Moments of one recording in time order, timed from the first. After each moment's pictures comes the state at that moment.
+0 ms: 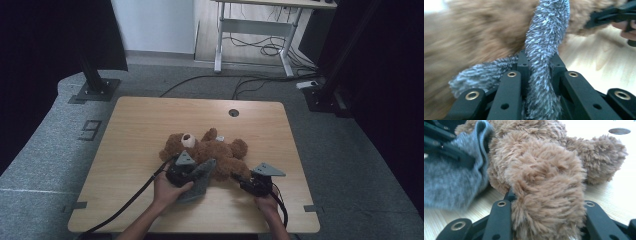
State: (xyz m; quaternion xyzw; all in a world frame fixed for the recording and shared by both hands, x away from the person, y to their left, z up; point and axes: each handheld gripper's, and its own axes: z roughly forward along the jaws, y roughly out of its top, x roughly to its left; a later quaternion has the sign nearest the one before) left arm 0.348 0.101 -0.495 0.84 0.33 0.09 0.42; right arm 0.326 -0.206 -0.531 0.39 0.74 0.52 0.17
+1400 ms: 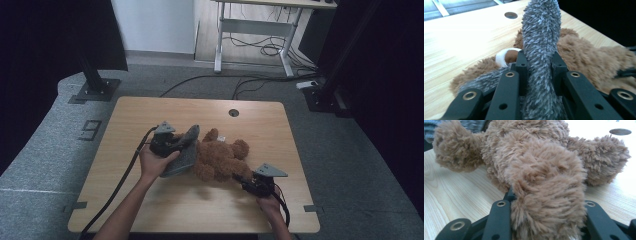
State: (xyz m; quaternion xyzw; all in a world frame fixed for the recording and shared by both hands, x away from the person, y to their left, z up) left arm 0.409 0.135 -0.442 0.80 0.37 0.11 0.46; right arm 0.324 -0.213 -0.532 0.39 0.74 0.52 0.17
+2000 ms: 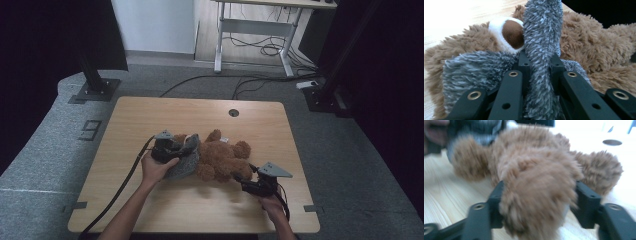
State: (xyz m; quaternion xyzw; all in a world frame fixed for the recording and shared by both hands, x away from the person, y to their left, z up) left arm 0.410 0.146 -0.485 0.79 0.38 0.04 0.48; right arm 0.318 -0.214 -0.511 0.39 0.72 0.54 0.18
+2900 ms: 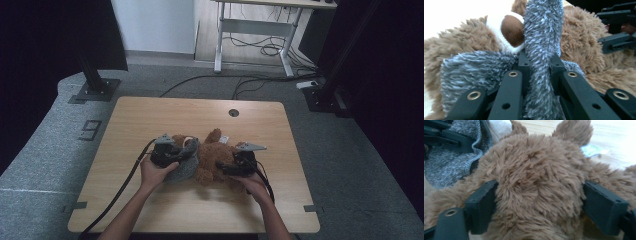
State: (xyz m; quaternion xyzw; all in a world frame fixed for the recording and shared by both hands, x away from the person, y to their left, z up) left arm 0.393 0.147 -0.487 0.80 0.38 0.05 0.47; right arm 0.380 -0.159 -0.503 0.43 0.77 0.47 0.10
